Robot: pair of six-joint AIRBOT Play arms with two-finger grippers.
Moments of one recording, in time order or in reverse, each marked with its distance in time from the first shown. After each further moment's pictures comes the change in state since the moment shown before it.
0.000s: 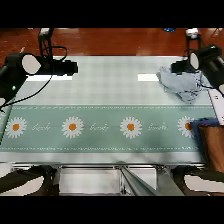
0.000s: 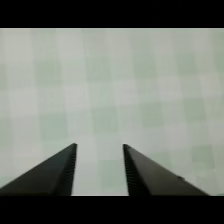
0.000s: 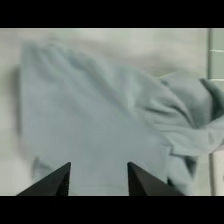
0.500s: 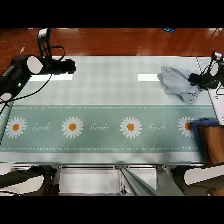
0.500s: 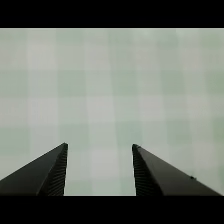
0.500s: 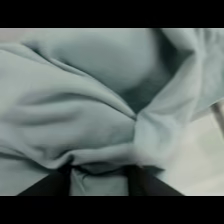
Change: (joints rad) left arm 0.050 -0.083 0.000 -0.005 0.049 0.001; right arm -0.344 -0.238 0.001 0.341 -0.111 -0.090
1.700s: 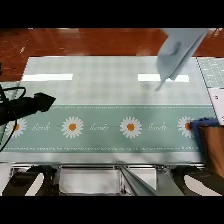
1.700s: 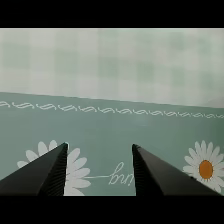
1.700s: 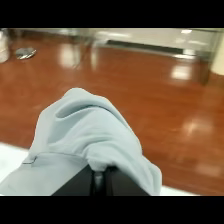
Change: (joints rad) left arm 0.165 0.826 -0.508 -0.225 -0.339 0.040; right arm 0.386 0.525 0.615 0.380 0.291 -0.405
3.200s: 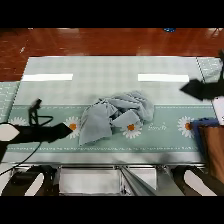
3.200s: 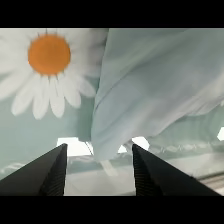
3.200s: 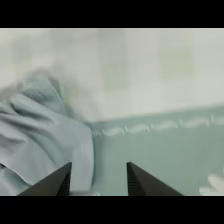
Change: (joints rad) left arm -0.008 -0.079 -0.357 -0.163 -0.127 -0.016; right arm -0.440 0.148 -1.088 0.324 0.019 -0.040
